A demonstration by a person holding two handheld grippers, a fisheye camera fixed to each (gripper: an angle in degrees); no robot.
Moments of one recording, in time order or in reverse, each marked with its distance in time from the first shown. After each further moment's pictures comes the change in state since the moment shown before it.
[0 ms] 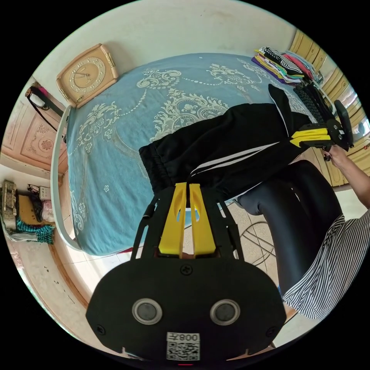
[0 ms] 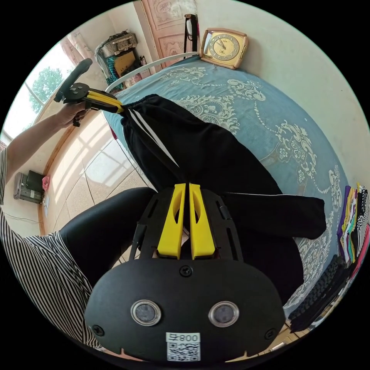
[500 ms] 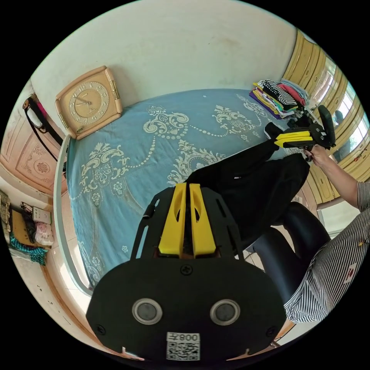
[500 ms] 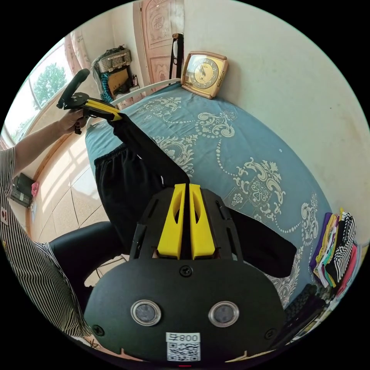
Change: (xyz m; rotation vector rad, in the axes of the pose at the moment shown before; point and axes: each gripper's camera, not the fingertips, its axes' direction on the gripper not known) left arm -0.072 -0.113 -0.058 0.203 0.076 0.016; right arm 0.099 -0.103 -0.076 0.145 0.104 -0.034
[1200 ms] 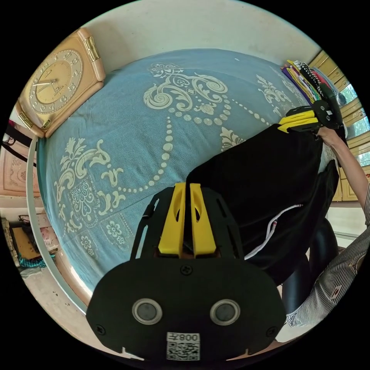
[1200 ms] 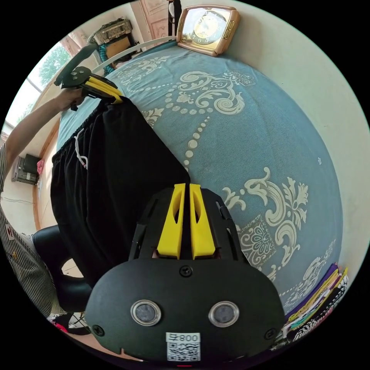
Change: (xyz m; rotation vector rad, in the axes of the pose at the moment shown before) left arm -0.110 -0.178 0.136 -0.233 0.003 -0.001; right arm 0.177 -0.142 0.137 -0.249 -0.107 -0.117
